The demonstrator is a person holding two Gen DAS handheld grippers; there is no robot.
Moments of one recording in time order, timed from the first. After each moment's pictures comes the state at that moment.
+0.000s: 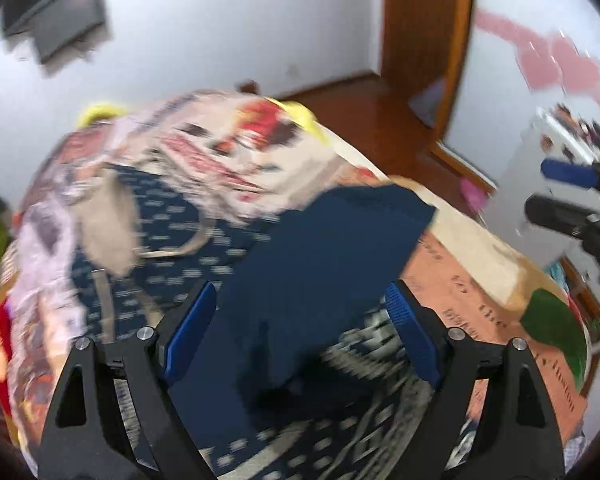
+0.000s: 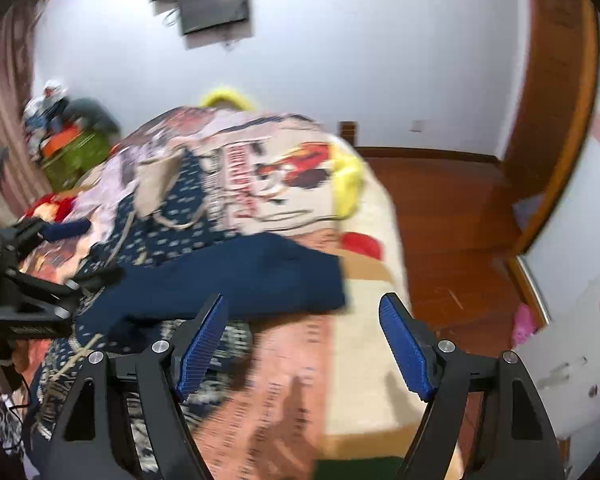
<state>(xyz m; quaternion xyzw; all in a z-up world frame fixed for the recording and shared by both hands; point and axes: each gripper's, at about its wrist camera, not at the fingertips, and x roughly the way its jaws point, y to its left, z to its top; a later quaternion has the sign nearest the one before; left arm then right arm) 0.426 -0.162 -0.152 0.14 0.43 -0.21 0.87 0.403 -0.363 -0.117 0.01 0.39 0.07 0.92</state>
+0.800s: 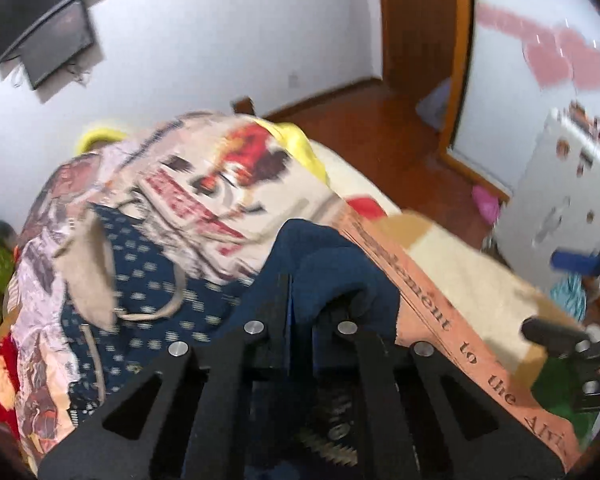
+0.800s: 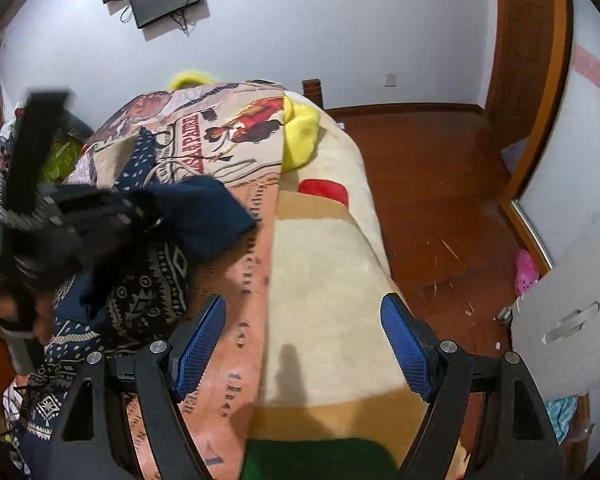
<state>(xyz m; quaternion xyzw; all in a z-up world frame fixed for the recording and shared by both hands) 0.463 -0.198 -0.138 0.15 0.39 -0.18 0.89 0.410 -0.391 -0.172 0.05 0.44 0.06 0.90</state>
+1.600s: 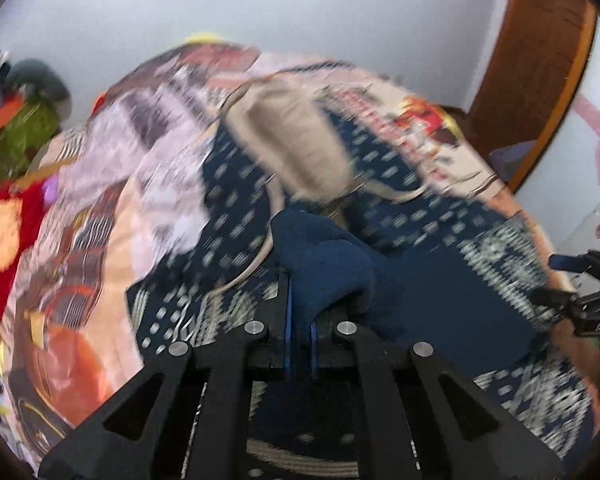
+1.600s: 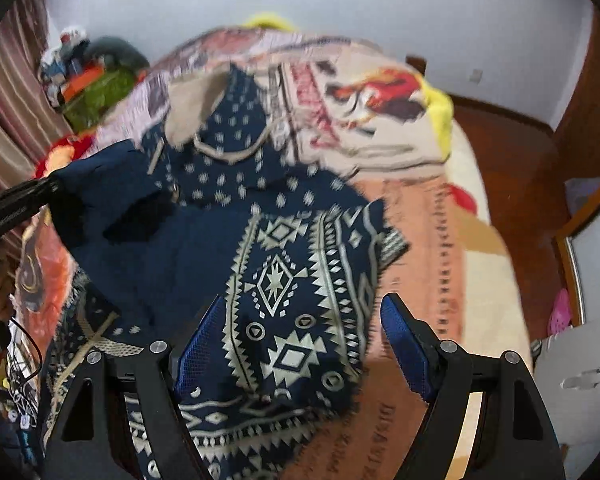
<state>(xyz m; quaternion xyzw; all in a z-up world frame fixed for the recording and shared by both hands) 0.440 0.062 -0.181 -0.01 0.45 -0.06 0.89 0.471 -0.239 -0.200 -0.03 0.52 0.16 0.84</state>
